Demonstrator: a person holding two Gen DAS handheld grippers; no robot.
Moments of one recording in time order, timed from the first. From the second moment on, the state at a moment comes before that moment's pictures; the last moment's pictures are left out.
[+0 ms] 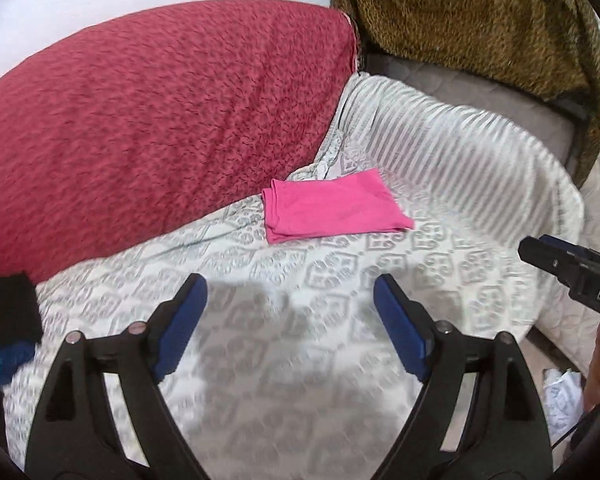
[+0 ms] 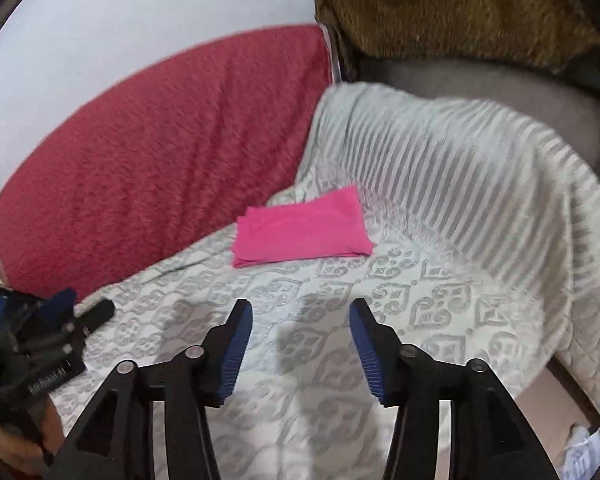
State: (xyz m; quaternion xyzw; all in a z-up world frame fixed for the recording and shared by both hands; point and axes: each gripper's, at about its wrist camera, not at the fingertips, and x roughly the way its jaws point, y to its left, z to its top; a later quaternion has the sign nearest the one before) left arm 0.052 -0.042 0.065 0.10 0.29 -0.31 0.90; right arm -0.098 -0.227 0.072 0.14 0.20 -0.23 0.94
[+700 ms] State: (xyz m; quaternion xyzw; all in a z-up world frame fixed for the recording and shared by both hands) left arm -0.078 0.008 0.111 0.09 0.24 -0.30 0.92; right arm -0.210 -0.138 0.092 0.11 0.18 -0.24 0.95
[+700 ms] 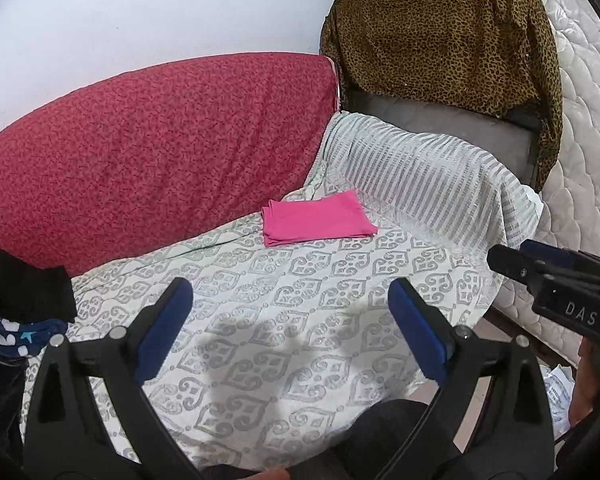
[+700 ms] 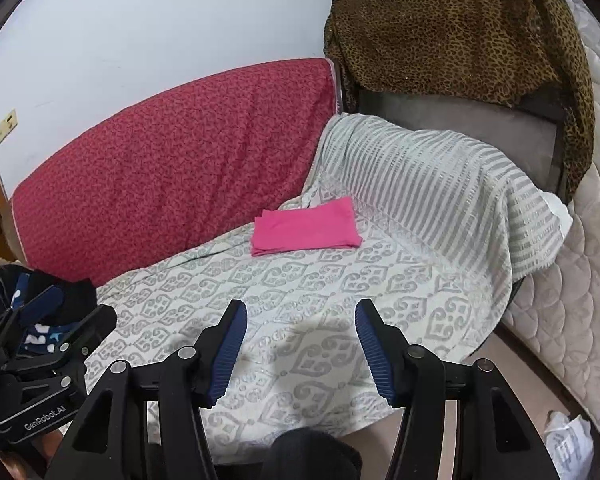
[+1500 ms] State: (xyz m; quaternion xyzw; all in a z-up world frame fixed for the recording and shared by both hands) left arm -0.079 0.001 0.102 0.10 0.23 -0.29 0.92; right arm -0.202 -0.139 0.082 0.10 0.19 -0.24 0.95
